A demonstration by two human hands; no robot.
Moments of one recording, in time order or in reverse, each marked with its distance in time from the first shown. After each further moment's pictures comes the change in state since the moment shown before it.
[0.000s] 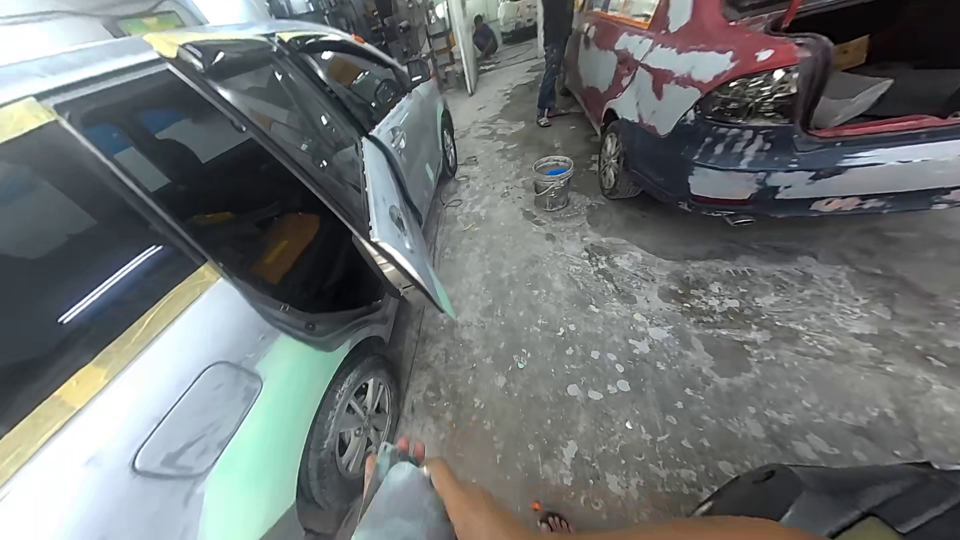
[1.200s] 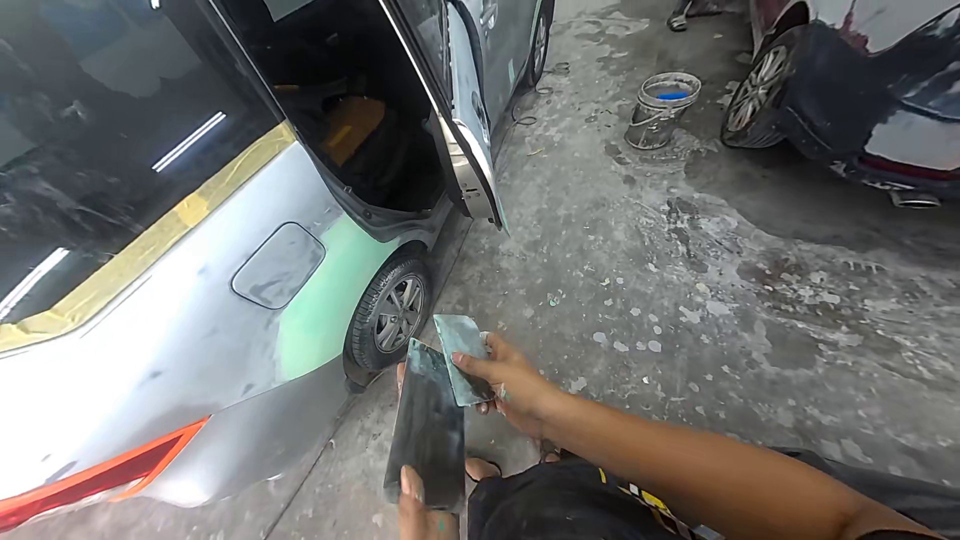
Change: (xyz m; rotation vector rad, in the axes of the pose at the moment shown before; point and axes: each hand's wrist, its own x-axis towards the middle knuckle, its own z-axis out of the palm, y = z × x) left_hand -0.070 0.043 0.024 0.219 0.154 0.103; right_hand 0.029 -0.001 0.019 0.775 0.058 0.657
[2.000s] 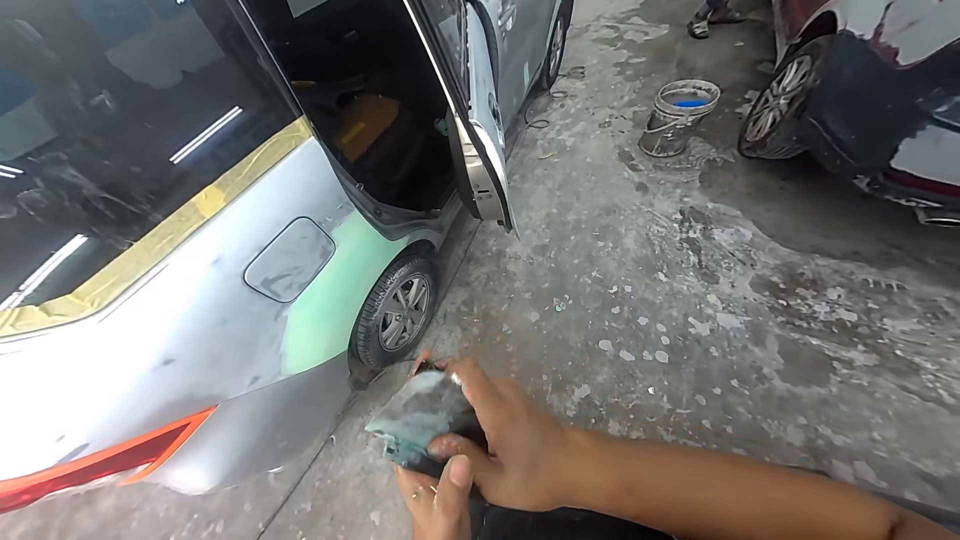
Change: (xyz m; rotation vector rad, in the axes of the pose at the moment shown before) left_hand 0.022 -0.010 0.006 0.279 0.144 0.188; right_hand -0.044 -0.003 0.025 -0.953 -0.210 -1.110
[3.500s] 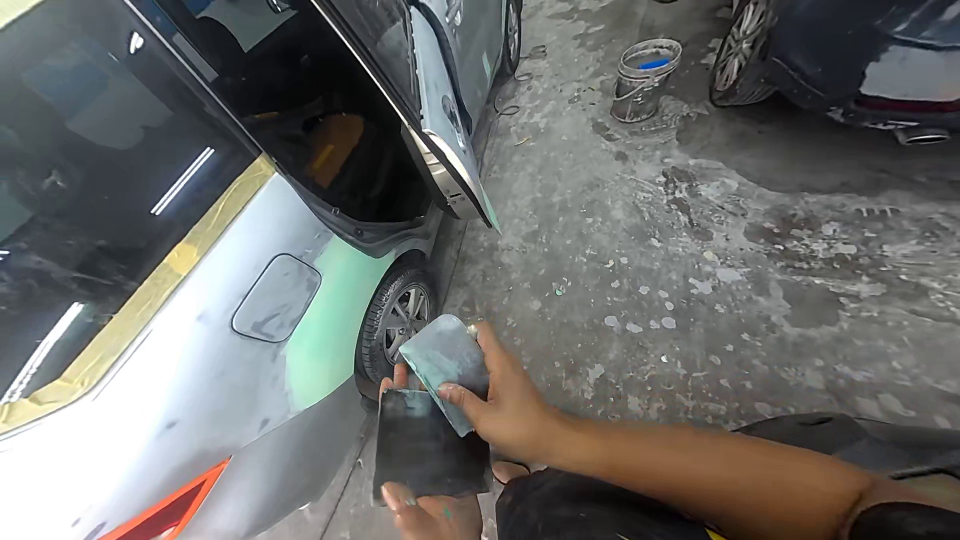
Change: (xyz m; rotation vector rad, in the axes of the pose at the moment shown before) left_hand 0.021 -0.017 0.009 -0.180 -0.068 -0.035; right_hand 0.002 0.042 -0.003 0.288 0.274 0.507
